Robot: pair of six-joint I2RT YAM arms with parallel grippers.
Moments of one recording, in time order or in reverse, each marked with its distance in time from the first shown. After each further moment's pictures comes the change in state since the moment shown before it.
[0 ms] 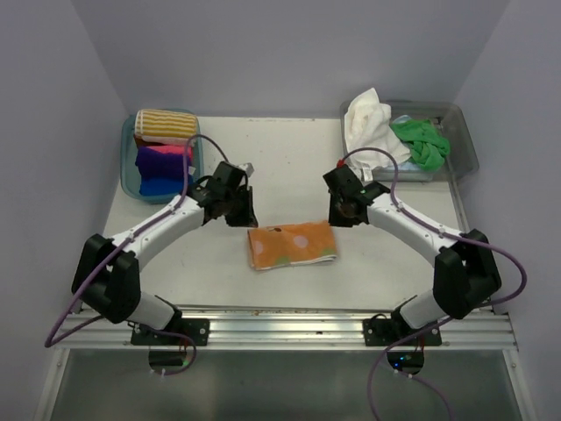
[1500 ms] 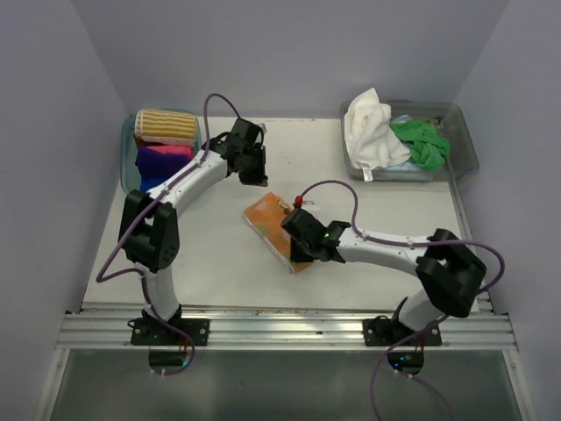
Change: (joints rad) left arm 0.020 0.476 0.584 -0.097 -0.030 0.079; right arm 0.388 0.041 -0.165 0.277 -0.019 0.256
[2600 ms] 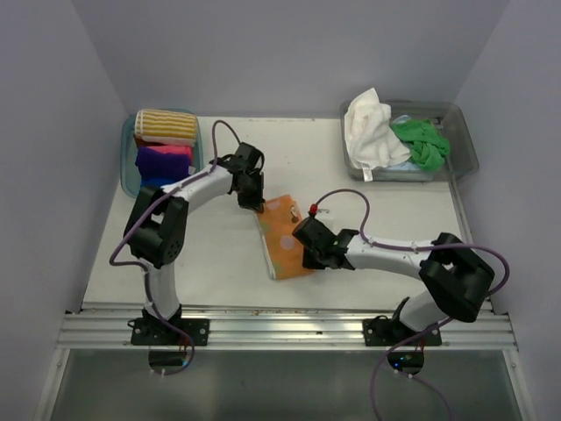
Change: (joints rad) left arm -0.002 0.037 -0.230 0.089 0.034 -0.018; right arm -0.044 0.024 -0.130 0.056 0.034 0.035
